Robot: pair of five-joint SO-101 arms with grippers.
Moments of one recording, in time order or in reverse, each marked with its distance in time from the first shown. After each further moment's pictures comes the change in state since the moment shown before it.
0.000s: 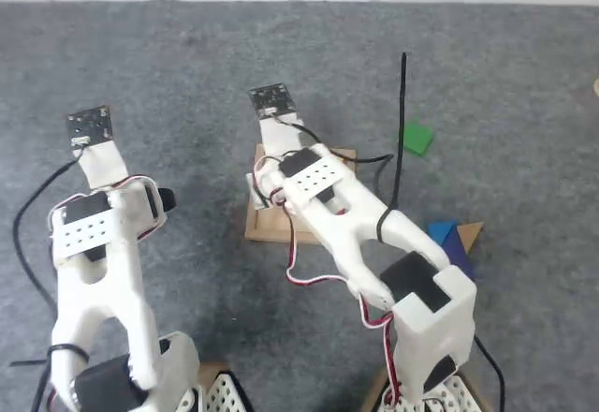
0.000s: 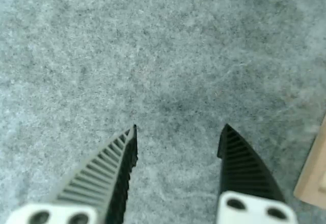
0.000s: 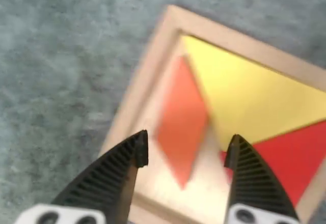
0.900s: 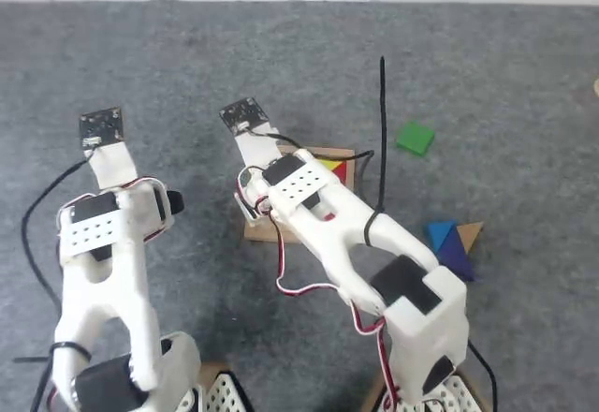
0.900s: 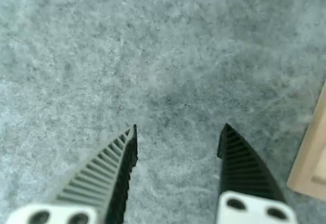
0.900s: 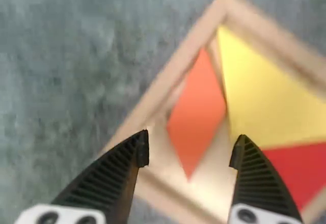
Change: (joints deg) left arm 2.0 0.0 1.1 -0.1 0.0; right arm -4.7 -0.3 -2.0 7.9 9.1
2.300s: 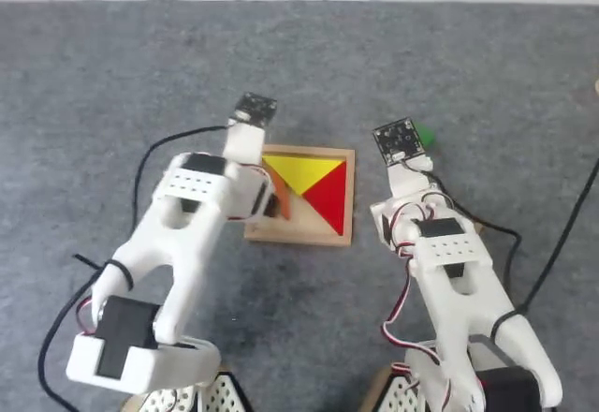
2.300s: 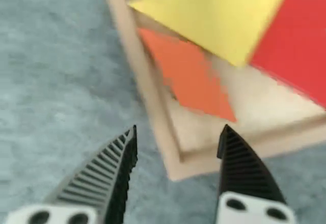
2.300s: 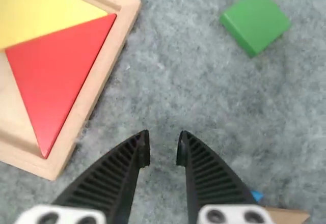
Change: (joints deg) left arm 28.9 18.8 -15.6 3.5 -5.8; right arm 32.4 -43.7 55.6 -27.8 21.9
